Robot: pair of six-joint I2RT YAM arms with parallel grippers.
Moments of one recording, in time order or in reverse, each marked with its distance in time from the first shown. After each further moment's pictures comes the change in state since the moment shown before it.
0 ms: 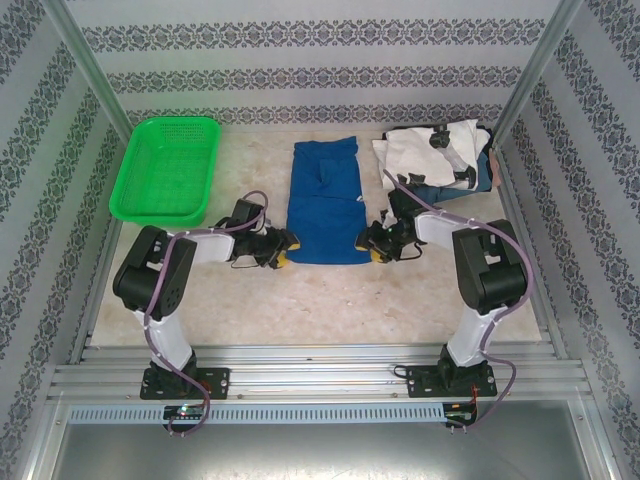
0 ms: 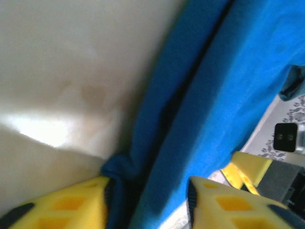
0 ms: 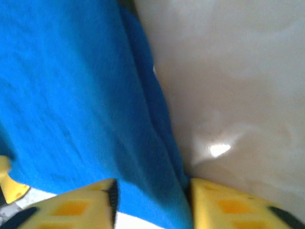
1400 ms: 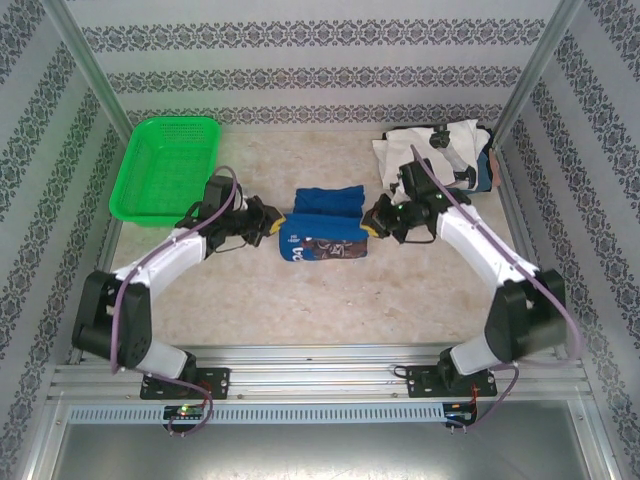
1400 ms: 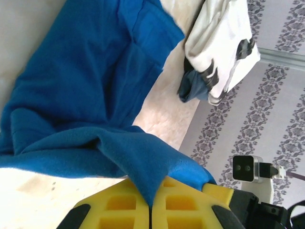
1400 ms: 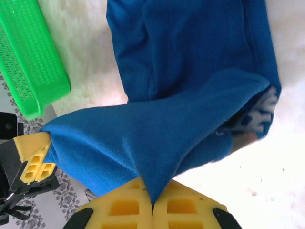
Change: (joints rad) left arm 0.071 -0.326 0.064 -0.117 -0.008 -0.115; right arm 0.026 -0.302 0.185 -0.289 -0.025 0.174
